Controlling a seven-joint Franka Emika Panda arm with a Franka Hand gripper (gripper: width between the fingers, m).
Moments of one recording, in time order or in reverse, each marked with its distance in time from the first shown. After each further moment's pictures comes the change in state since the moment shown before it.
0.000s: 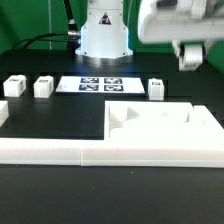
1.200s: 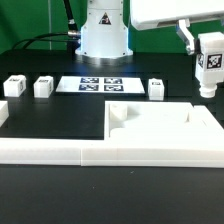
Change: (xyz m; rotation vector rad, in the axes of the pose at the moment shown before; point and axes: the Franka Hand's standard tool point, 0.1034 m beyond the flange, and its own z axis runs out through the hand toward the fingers) arm 0.101 0.011 -0.039 0.028 0.911 -0.064
